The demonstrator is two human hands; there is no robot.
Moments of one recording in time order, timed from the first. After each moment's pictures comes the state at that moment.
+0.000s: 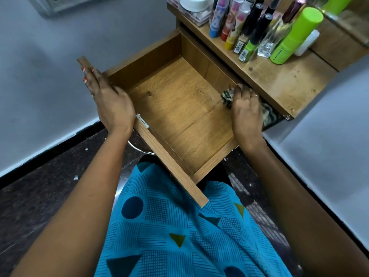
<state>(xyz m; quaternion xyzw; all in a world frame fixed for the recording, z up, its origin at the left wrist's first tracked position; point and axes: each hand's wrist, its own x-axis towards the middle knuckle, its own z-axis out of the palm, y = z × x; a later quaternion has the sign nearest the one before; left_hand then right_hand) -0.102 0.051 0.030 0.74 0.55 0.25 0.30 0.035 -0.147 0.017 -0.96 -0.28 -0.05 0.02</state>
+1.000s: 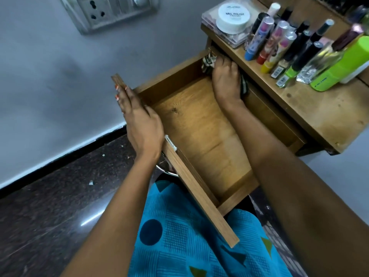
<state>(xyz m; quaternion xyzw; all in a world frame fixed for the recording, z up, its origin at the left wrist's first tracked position) -0.103 0.054 0.023 0.74 0.53 0.27 0.32 0.089 0.018 0.008 -0.93 -0.37 -0.08 0.05</state>
